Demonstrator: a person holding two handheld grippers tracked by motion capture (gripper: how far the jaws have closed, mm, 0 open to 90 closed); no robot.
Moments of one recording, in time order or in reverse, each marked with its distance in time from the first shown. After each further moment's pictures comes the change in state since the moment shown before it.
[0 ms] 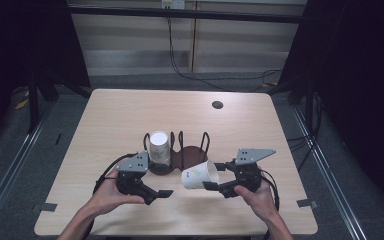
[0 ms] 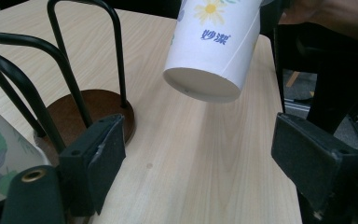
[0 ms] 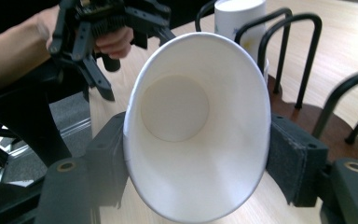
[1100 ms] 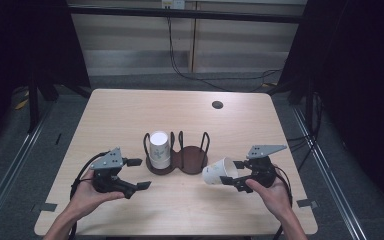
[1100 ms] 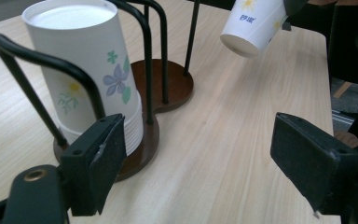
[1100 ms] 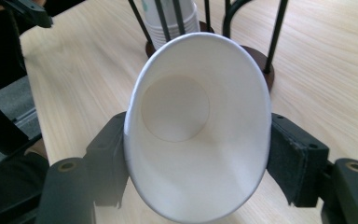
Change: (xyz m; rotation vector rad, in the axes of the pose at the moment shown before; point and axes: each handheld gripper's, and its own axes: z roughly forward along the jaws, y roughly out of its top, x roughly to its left) left arm 0.014 -0.028 -0.049 0.009 0.188 -0.093; right arm -0.027 -0.011 -0.027 0.155 -0.184 0.094
